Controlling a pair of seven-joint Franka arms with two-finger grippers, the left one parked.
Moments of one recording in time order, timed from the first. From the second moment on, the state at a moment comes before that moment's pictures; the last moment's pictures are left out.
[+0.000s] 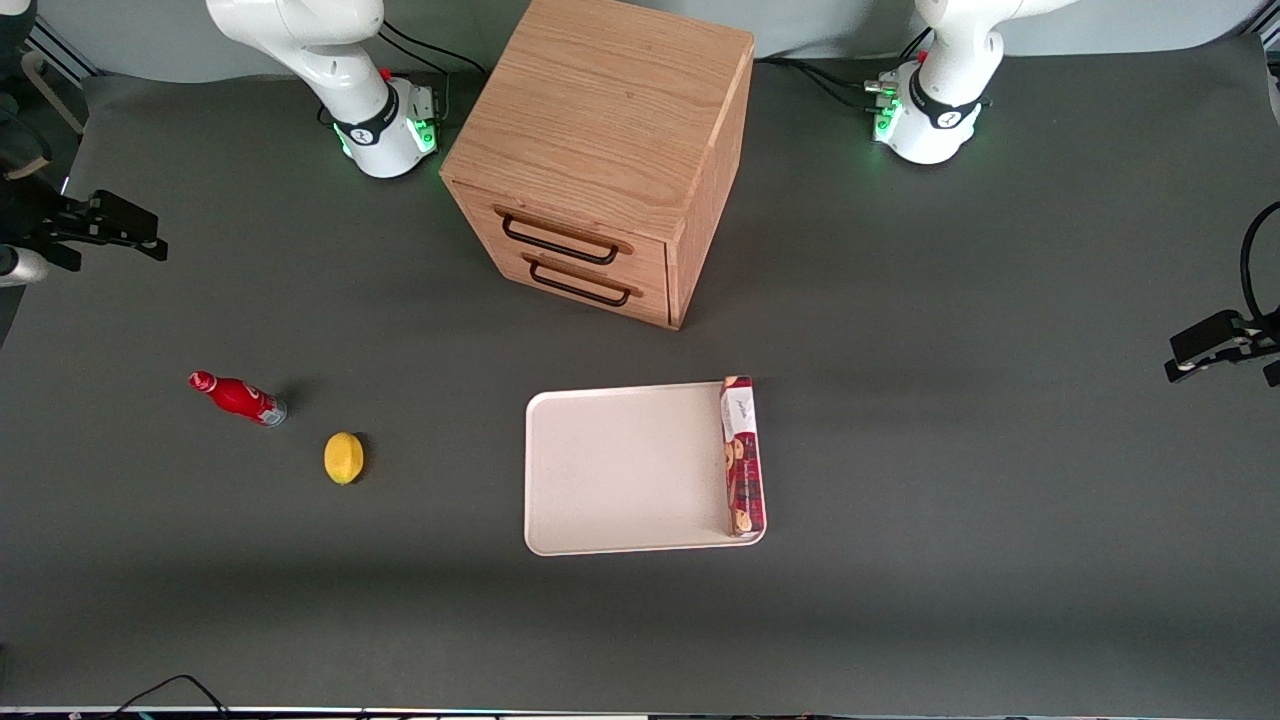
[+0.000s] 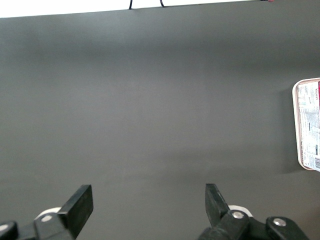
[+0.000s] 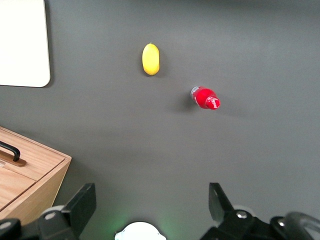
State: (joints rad) arm -0.02 -0.06 -0.03 -1.61 -0.03 1.45 -0.14
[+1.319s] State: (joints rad) arm -0.04 0.12 -0.20 -2.11 -0.08 2.21 -0.38
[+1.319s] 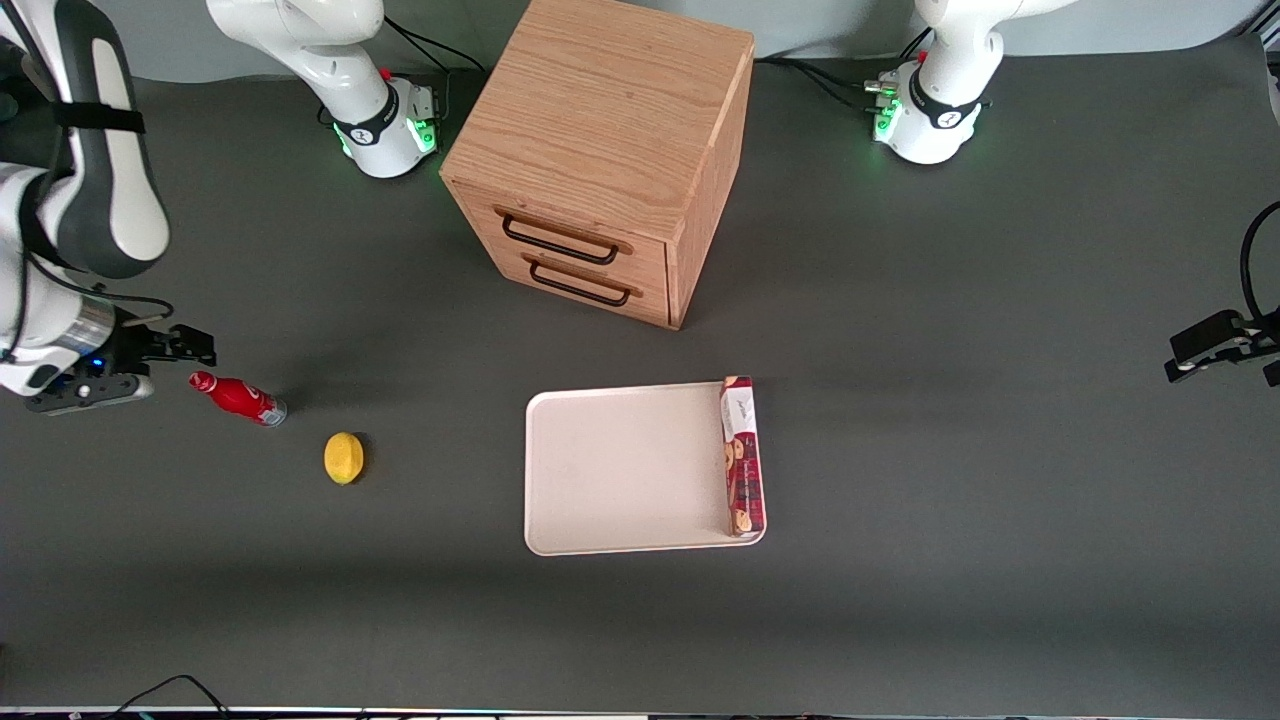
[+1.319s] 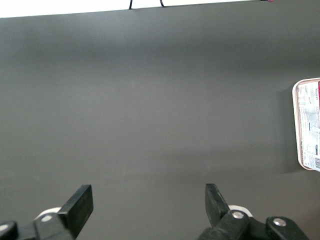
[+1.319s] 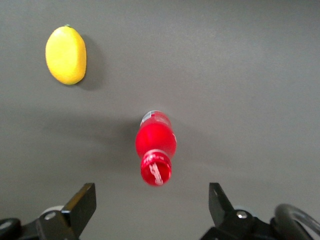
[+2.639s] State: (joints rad) arm -0.02 0.10 -0.14 -1.83 -0.08 1.80 -0.44
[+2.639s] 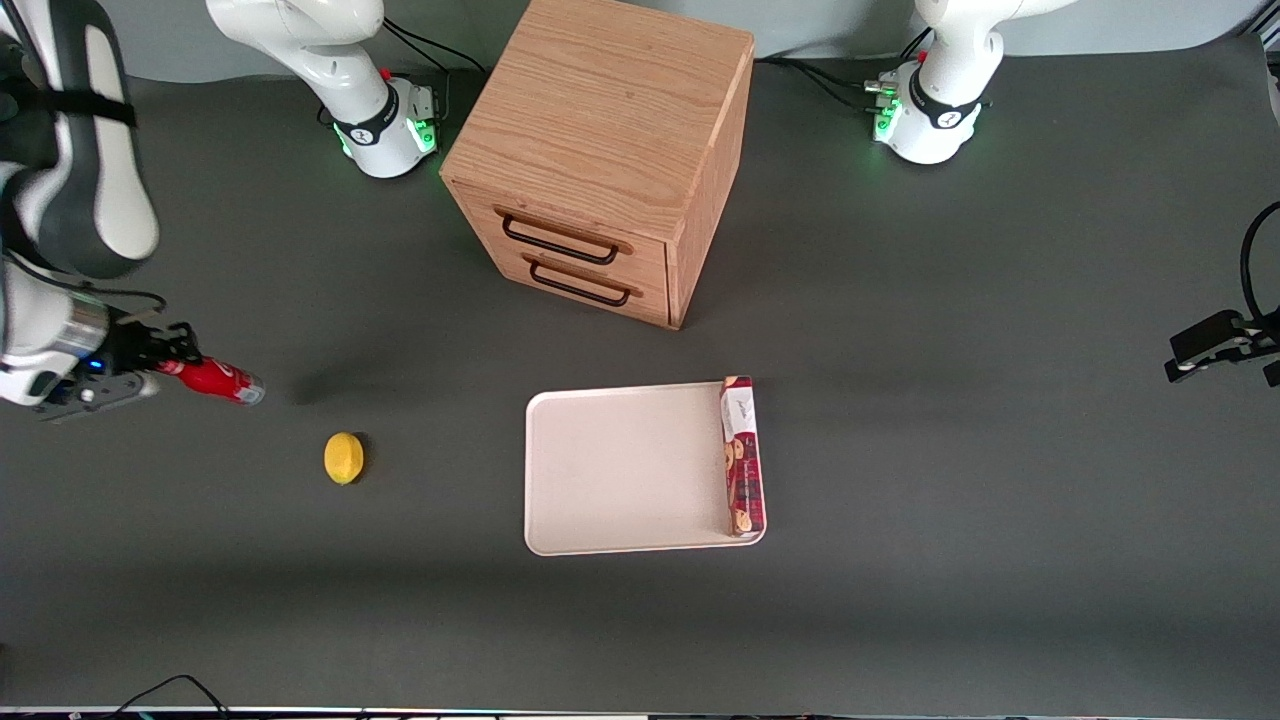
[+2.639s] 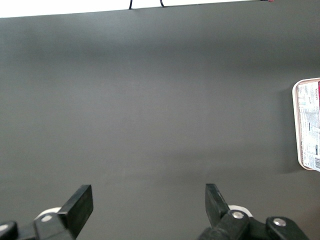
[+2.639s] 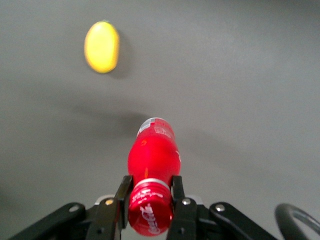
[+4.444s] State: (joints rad) arm 0.12 0.82 0.63 -1.26 -0.43 1.86 1.01
